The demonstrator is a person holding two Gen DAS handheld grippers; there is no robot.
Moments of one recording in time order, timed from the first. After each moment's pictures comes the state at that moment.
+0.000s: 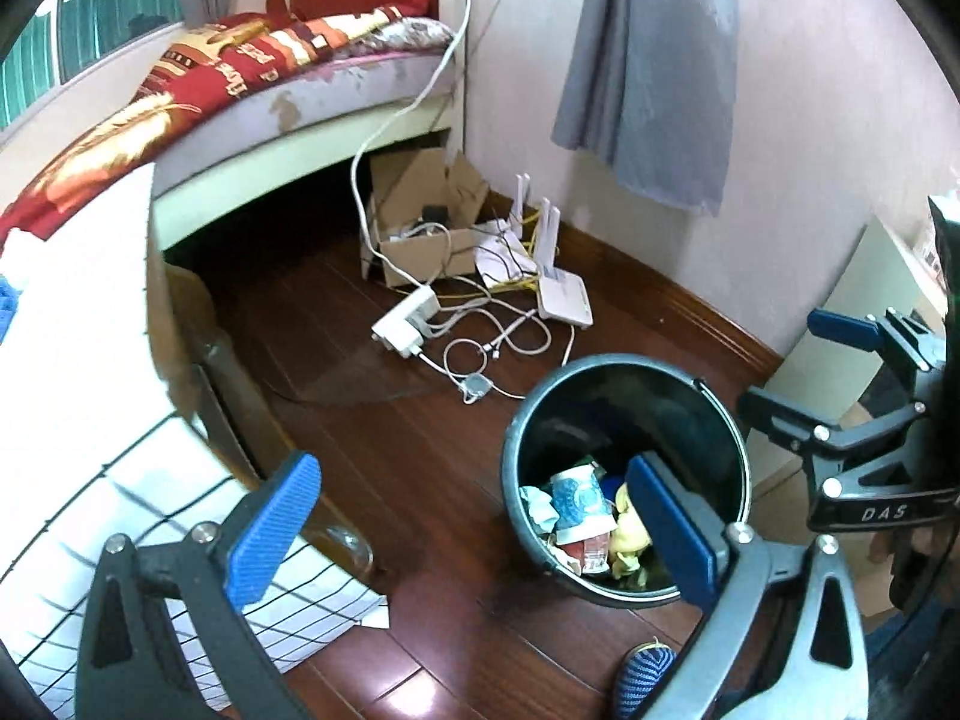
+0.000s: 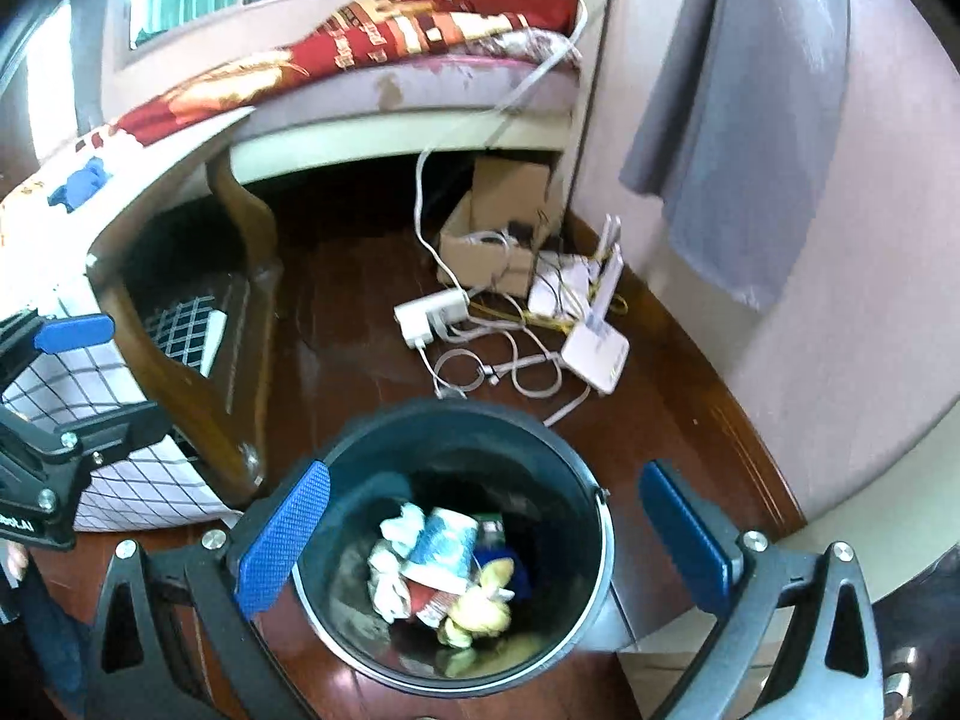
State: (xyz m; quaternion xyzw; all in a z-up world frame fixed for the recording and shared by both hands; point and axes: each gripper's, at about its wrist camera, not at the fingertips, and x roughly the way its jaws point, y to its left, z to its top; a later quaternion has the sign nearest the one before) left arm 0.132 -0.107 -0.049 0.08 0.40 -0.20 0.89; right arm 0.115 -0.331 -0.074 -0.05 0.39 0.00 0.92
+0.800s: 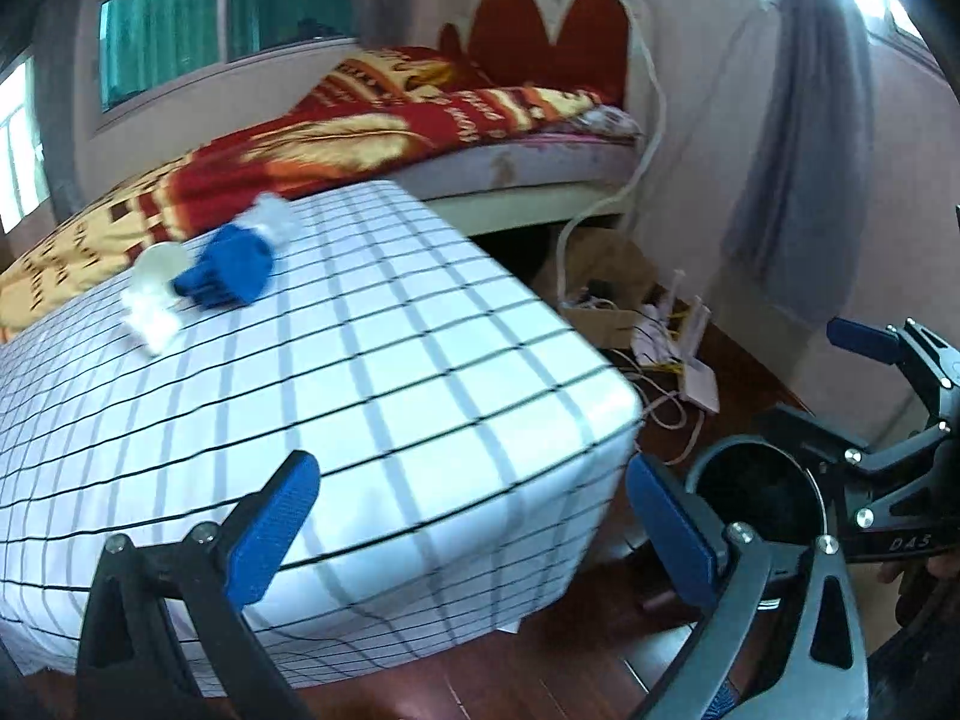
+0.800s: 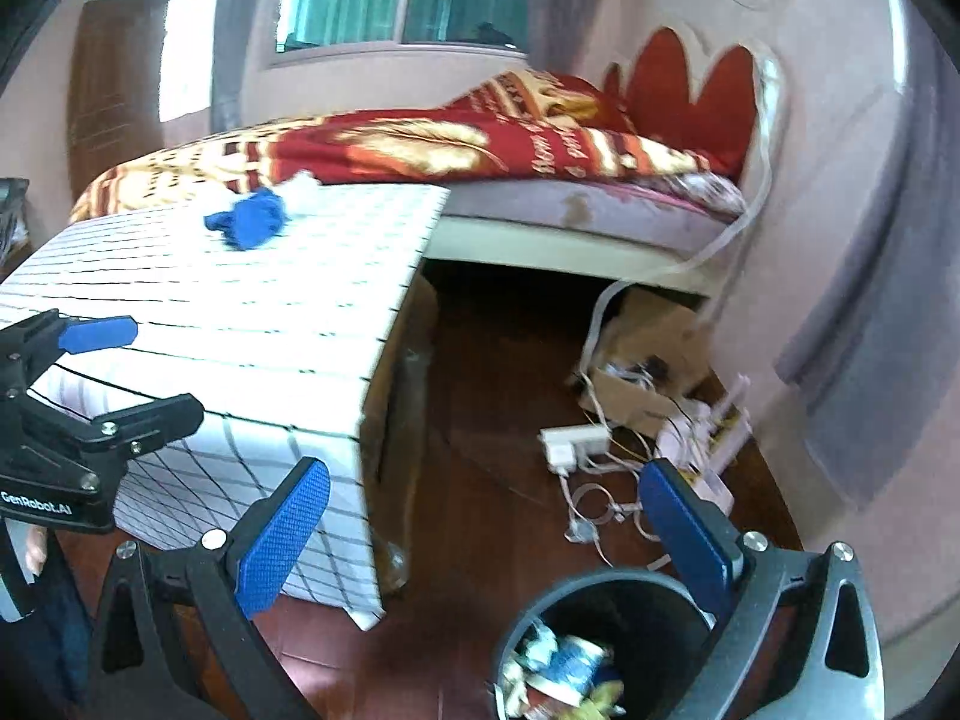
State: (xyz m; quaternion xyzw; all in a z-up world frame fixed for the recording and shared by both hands) left arm 0.116 0.056 0.000 0.01 0.34 -0.04 0.94; right arm 0.137 -0.156 0.000 -0.12 0.30 0.15 0.93
